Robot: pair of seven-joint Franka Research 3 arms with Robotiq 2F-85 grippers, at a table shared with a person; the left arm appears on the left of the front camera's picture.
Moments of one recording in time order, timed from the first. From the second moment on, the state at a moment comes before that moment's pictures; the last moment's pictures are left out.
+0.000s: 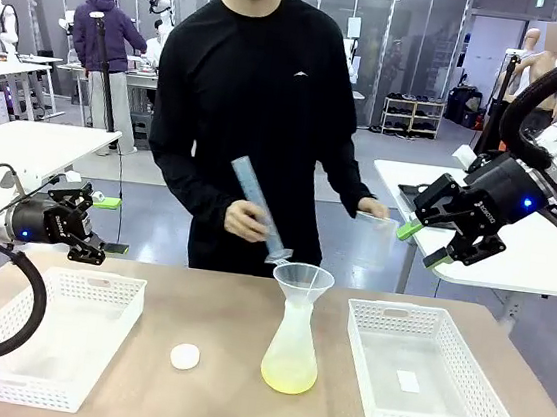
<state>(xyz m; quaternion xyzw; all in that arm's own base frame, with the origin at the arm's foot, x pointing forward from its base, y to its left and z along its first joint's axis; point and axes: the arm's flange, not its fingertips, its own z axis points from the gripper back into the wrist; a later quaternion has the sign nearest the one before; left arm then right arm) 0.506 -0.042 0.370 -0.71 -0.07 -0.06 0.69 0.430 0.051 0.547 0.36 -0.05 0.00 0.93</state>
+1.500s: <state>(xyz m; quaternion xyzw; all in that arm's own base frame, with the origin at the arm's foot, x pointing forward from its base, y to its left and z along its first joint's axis) 0.506 -0.042 0.370 -0.71 -0.07 -0.06 0.69 0.473 0.162 0.541 0.25 -0.01 -0.02 0.97</state>
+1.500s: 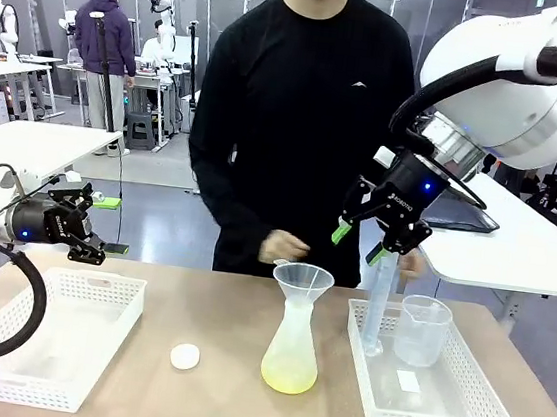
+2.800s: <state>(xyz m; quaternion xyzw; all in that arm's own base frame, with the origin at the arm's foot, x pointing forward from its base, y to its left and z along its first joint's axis) 0.506 -0.042 0.370 -0.71 -0.07 -0.06 0.69 0.493 0.189 0.463 0.27 0.06 -0.04 0.96</state>
